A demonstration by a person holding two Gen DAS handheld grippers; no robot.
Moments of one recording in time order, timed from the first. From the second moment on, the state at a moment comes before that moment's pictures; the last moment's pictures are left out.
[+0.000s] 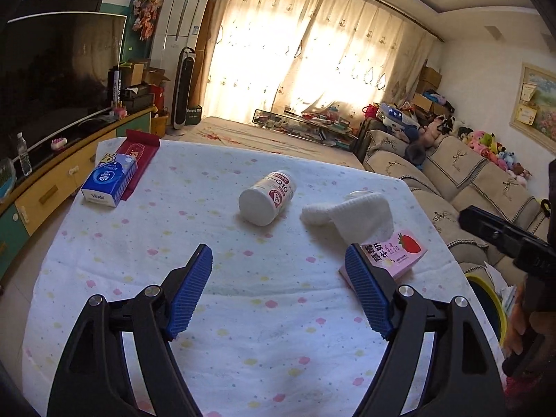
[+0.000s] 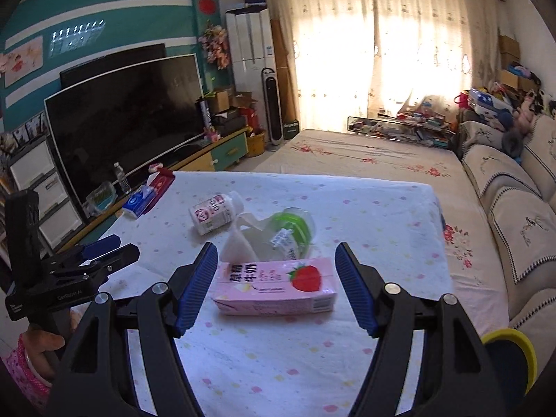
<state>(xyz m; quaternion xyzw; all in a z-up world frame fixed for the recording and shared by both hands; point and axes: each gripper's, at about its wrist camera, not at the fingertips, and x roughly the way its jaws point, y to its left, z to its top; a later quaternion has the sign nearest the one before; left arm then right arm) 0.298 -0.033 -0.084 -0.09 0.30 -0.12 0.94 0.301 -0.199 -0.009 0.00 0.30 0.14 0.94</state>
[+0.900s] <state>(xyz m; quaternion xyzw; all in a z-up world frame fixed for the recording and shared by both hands) 0.290 -0.053 -0.087 -0.06 0.30 -0.12 0.94 0.337 -0.177 -0.001 0.04 0.27 0.23 0.94</state>
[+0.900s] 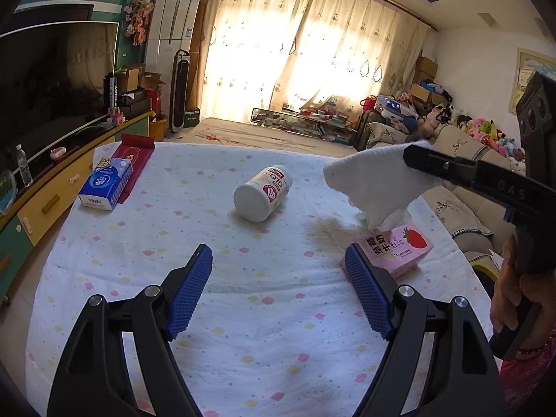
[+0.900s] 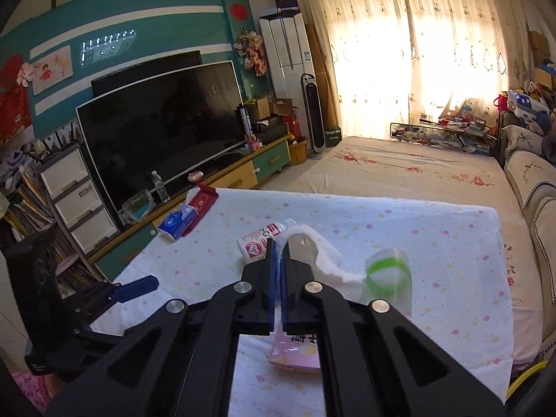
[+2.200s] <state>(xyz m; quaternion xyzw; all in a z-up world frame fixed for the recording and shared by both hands) 0.288 -0.065 -0.089 -0.05 0.31 -0.13 0.94 0.159 -0.434 0.027 0.03 0.26 -0.09 0.96</state>
